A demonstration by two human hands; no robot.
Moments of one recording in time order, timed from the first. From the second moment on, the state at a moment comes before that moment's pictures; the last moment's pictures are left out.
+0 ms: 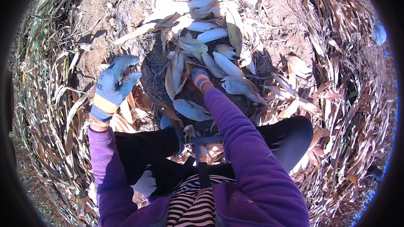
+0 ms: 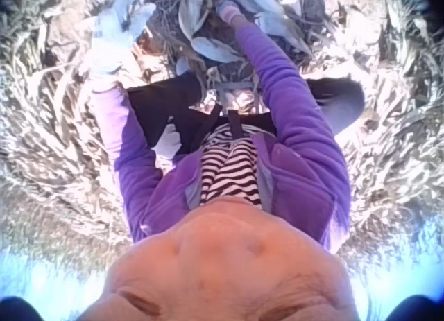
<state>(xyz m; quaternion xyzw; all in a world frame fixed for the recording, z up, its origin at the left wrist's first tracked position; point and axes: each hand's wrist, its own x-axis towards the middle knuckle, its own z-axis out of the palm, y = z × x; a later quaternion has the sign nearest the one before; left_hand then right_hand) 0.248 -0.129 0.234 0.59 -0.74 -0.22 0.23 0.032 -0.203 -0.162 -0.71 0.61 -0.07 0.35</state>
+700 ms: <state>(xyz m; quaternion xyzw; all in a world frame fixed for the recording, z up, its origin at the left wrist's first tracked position) 0.240 -0.161 0.215 0.55 -0.77 -0.21 0.23 0.074 -0.240 -0.191 -0.68 0.67 -0.11 0.25</state>
